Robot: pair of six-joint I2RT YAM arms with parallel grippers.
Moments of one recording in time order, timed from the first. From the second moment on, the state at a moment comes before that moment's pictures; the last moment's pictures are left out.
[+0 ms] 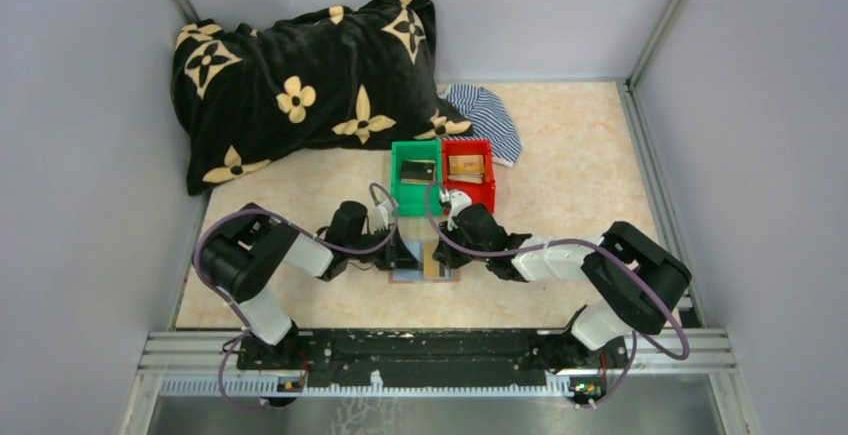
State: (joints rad) left arm -0.59 1.71 0.39 0.71 0.69 -0.75; right arm 0.85 1.49 0.54 0.29 -0.10 0.45
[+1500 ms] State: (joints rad) left arm -0.58 1.77 0.38 0.83 0.75 -0.82; right arm 0.82 1.41 0.46 0.25 -0.04 0.46
